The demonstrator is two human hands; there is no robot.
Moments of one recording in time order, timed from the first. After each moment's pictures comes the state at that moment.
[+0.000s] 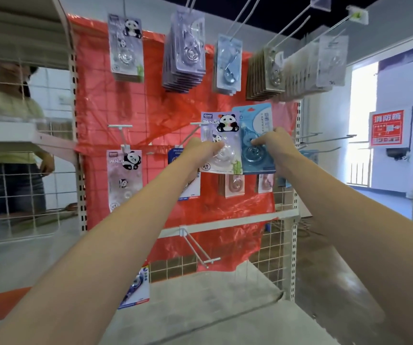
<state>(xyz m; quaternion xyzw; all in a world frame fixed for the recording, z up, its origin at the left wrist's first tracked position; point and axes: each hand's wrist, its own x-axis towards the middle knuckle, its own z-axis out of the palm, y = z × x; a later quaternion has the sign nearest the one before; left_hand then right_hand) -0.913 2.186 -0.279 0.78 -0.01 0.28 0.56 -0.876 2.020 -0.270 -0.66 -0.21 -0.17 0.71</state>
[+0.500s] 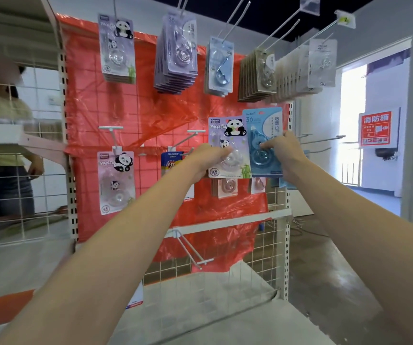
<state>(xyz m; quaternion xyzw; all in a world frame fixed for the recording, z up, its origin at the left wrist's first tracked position) -0.901 2.162 -0.282 0.80 -0.05 0.21 0.56 -0.862 1.992 -0.279 -0.65 -0.17 -0.19 0.71</state>
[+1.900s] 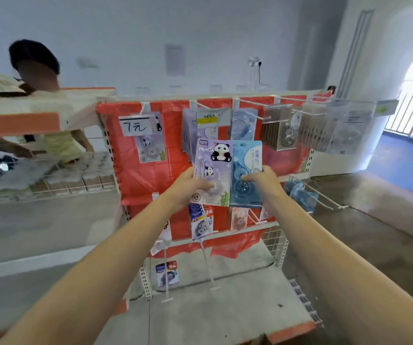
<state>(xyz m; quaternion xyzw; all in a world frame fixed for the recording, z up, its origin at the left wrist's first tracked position) -0.987 2.191 0.022 0.74 0.08 0.09 0.66 -0.911 2.022 0.028 -0.71 -0.08 0.08 0.69</state>
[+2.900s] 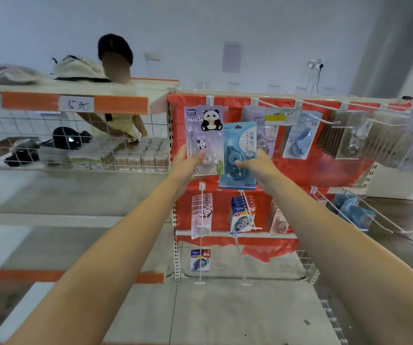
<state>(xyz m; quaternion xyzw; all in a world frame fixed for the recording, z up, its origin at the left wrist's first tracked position) -1.063 2.287 0.024 0.62 0.17 0.31 0.69 -0.943 2.148 0.044 -0.72 -0.24 0.17 0.63</state>
